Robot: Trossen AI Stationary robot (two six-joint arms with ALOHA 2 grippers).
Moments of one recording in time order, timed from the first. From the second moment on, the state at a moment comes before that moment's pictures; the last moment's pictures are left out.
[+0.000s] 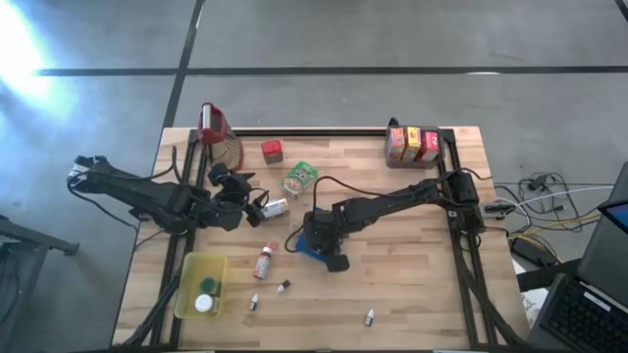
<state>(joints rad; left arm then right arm) -0.29 1.01 0.88 -0.63 -0.94 -0.51 0.11 2.04 1.47 -0.57 -0.21 -0.06</state>
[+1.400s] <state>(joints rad) -0.29 1.01 0.88 -0.63 -0.94 -0.51 0.11 2.03 1.46 -0.57 -0.21 -0.06</state>
